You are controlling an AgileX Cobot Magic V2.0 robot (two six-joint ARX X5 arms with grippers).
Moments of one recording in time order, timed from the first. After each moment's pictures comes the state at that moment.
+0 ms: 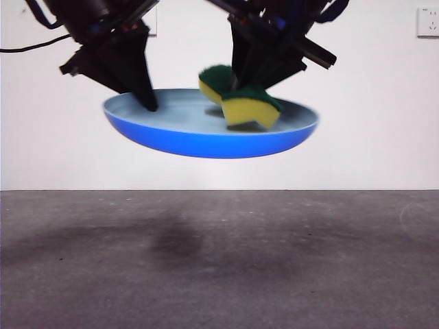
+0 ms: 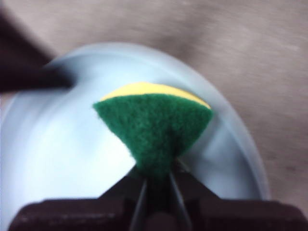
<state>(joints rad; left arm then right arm) -0.47 1.52 1.33 -0.79 0.31 0.06 0.72 1.49 1.21 -0.53 -0.01 0.18</state>
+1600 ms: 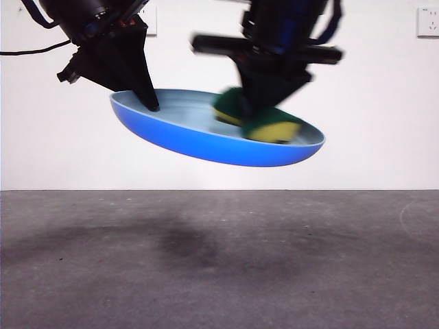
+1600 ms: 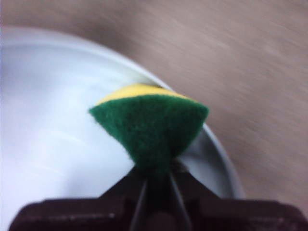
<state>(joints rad) -0.44 1.52 1.33 -0.82 0.41 0.03 0.80 1.54 1.21 -0.50 0.23 0.18</state>
